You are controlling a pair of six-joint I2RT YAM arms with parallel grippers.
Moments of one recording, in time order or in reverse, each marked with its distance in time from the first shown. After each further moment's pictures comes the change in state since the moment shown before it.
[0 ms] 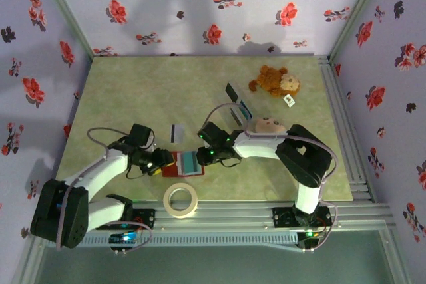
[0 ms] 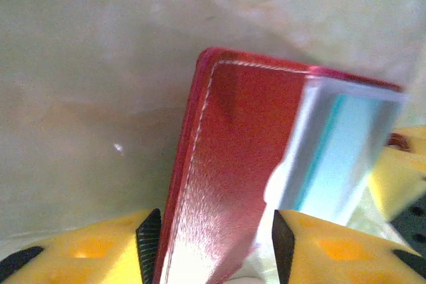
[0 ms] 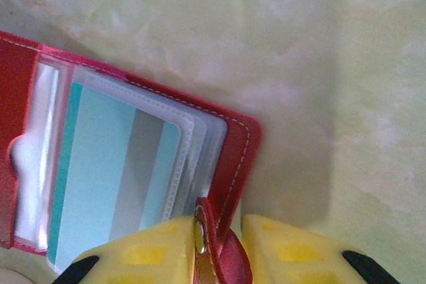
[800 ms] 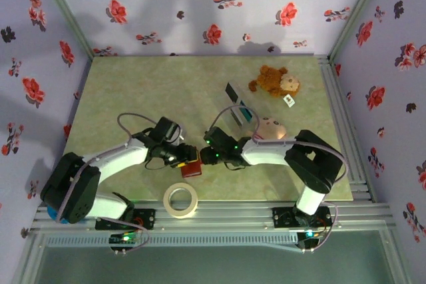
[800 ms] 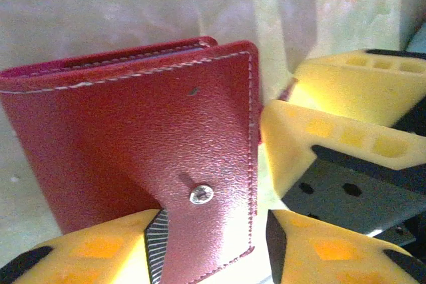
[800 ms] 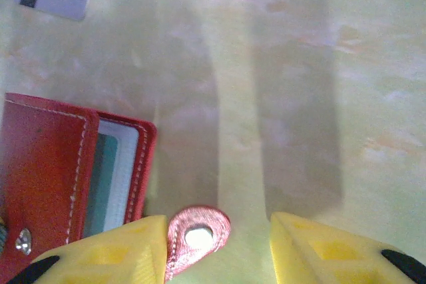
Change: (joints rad) left arm -0.265 0.223 0.158 0.141 0.018 -0.034; right arm 0.013 -0.099 -0.146 0.136 0.202 0.034
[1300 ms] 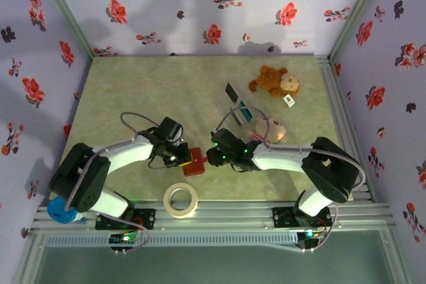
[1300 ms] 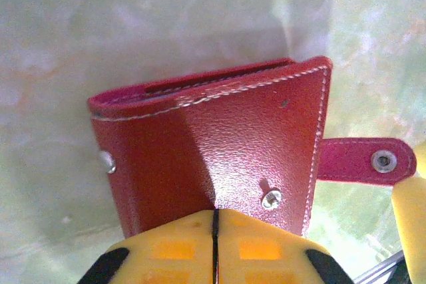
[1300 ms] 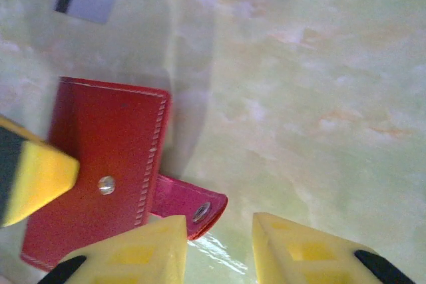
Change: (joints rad) left arm 0.002 0.111 0.030 0.003 -0.069 -0.015; right arm 0.000 -0.144 -0.091 0.016 0.000 -0.011
